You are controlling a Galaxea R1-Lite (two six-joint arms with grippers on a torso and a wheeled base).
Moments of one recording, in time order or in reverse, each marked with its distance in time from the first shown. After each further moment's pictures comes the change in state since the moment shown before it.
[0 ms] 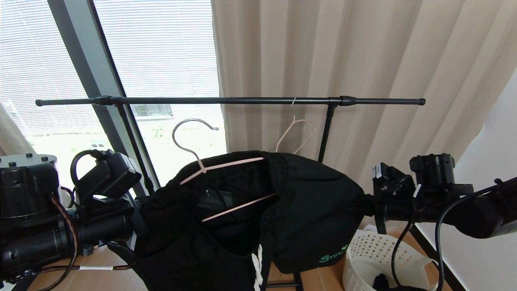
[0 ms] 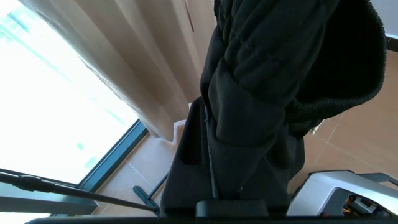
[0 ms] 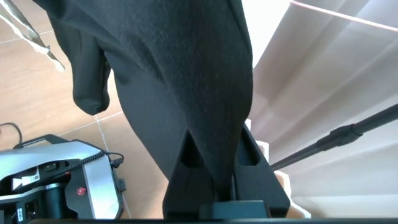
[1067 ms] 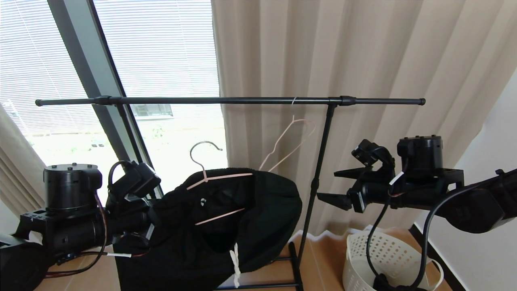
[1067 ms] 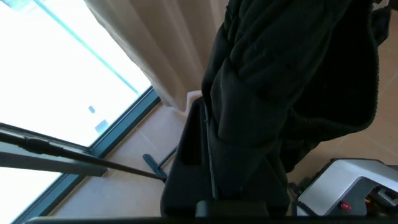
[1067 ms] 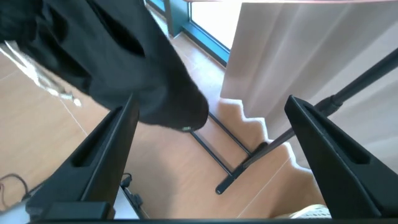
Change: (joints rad) left arm 0.089 0.252 0.001 -0.139 0.057 0.052; right arm 0.173 -0.068 -0.088 -0.004 -0.384 0.381
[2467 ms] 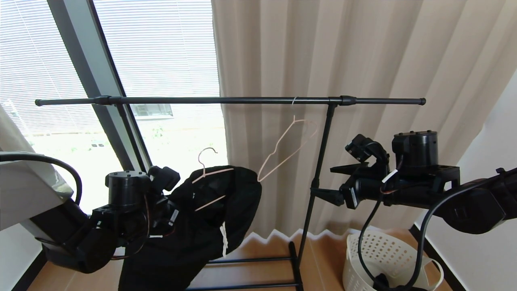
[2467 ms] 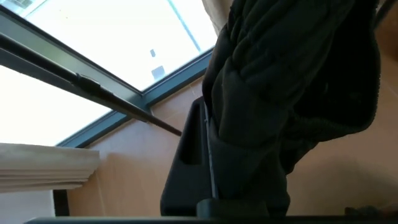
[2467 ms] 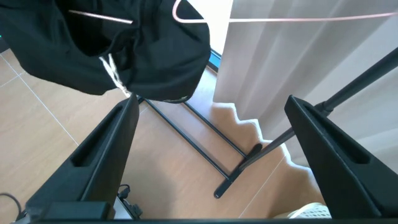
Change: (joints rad) left arm -0.017 0.377 -0.124 -0.257 0.412 -0.088; right arm 0.056 -0.017 -0.018 0.000 -0.079 0.039
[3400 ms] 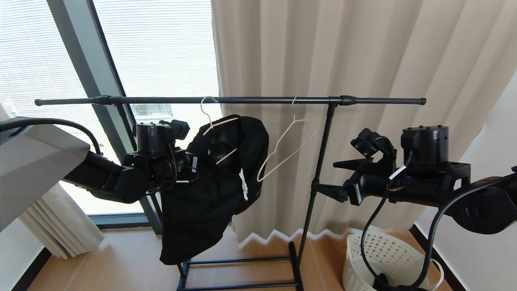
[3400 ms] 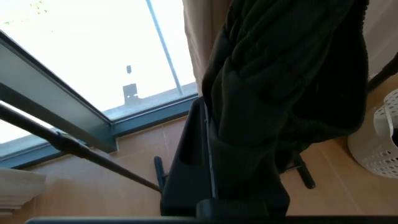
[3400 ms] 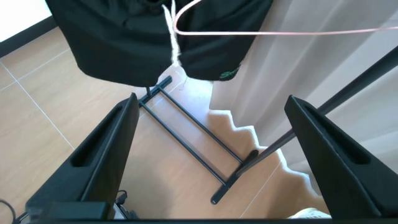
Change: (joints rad) left arm -0.037 0.076 -0.570 0.366 0.000 -0.266; right arm -0.001 -0.043 0.005 0.000 0.000 0.000
